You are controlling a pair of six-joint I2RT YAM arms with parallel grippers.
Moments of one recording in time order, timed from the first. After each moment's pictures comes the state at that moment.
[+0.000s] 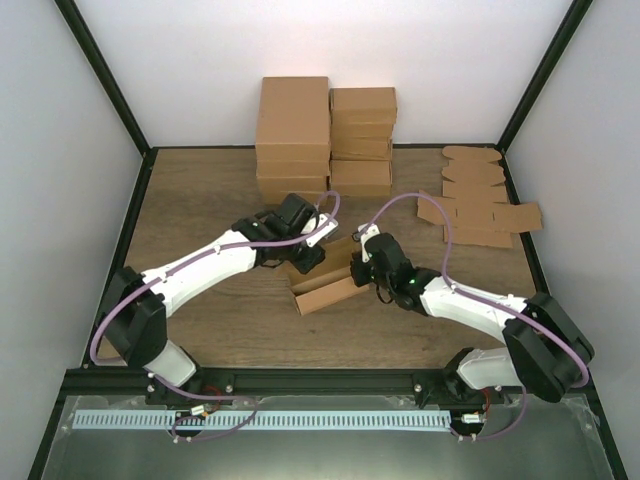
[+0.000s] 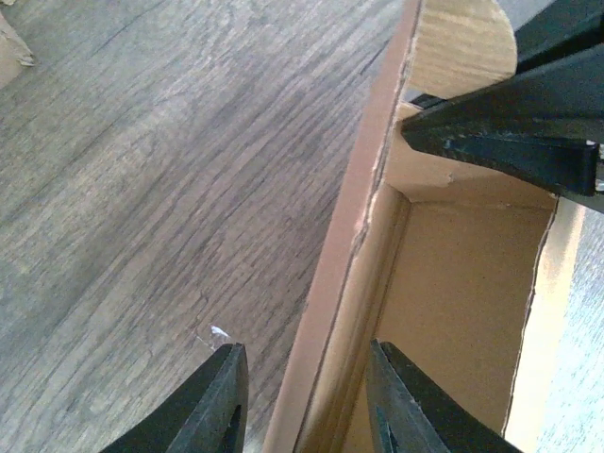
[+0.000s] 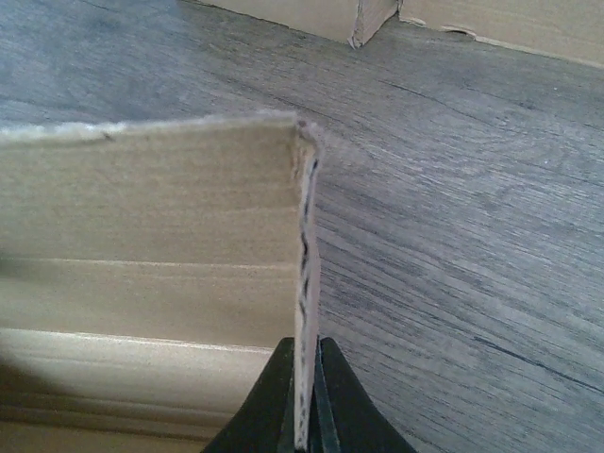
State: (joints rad) left arm -0.74 1.57 1.21 -0.63 0.12 0.08; right arm 0.73 1.31 0.61 0.04 0.15 0.23
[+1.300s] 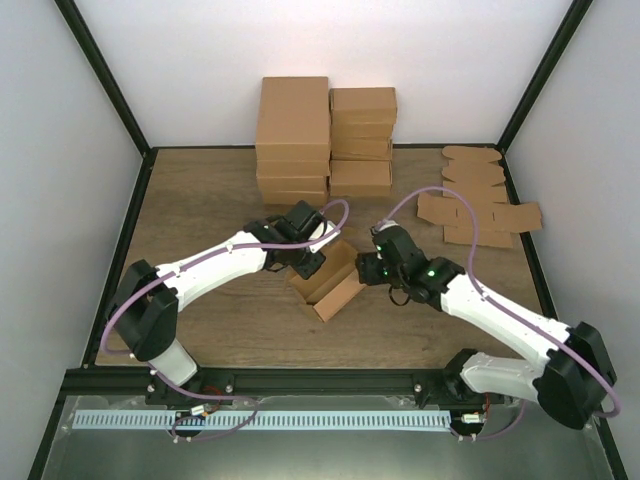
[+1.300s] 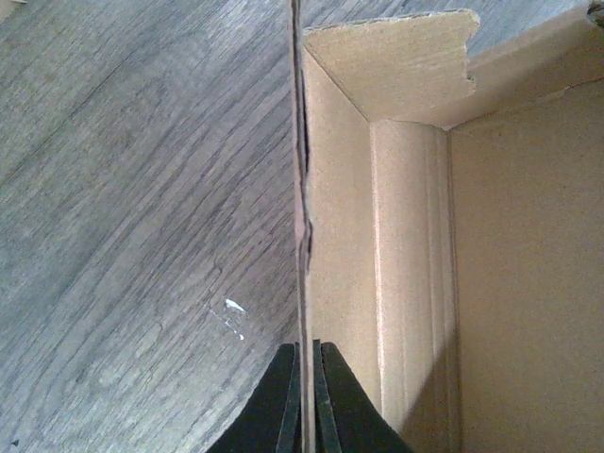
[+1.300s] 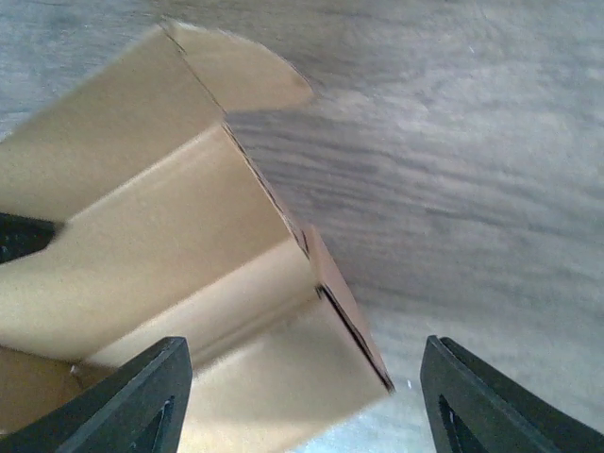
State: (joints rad) left arm -0.79 1.63 1.22 -0.66 0.01 0.08; right arm 0.73 1.16 0.80 -0.45 0.15 0.45
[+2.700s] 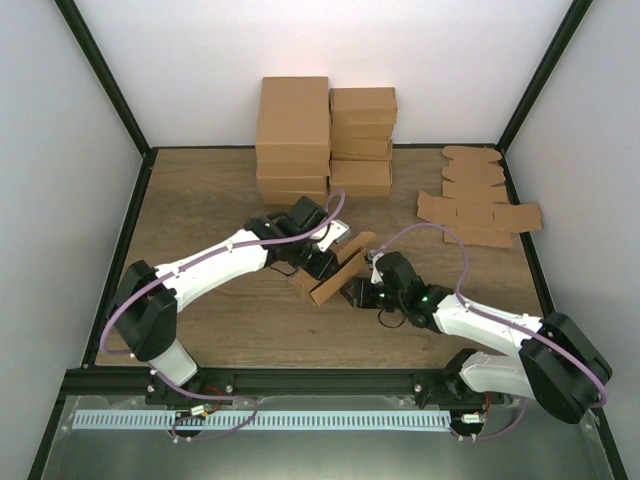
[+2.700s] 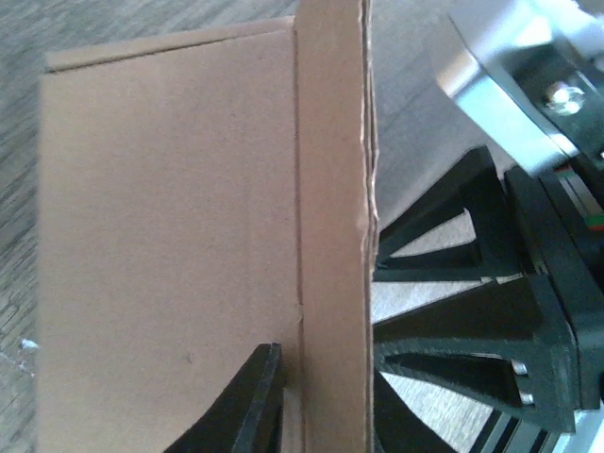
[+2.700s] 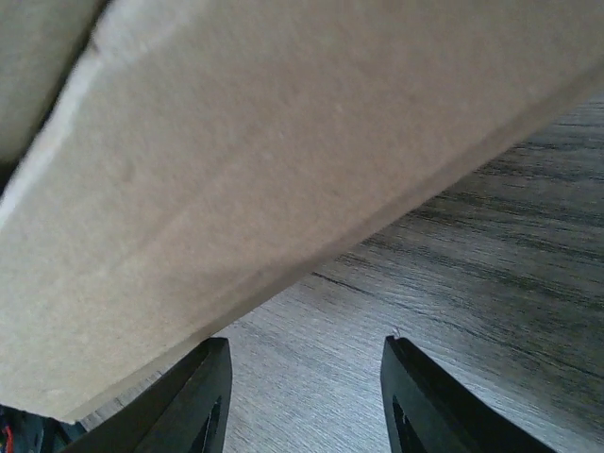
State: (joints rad) left arm -0.80 1.63 1.26 -0.64 0.30 -0.12; right arm 0.74 1.17 0.46 -0.01 -0.21 0.73
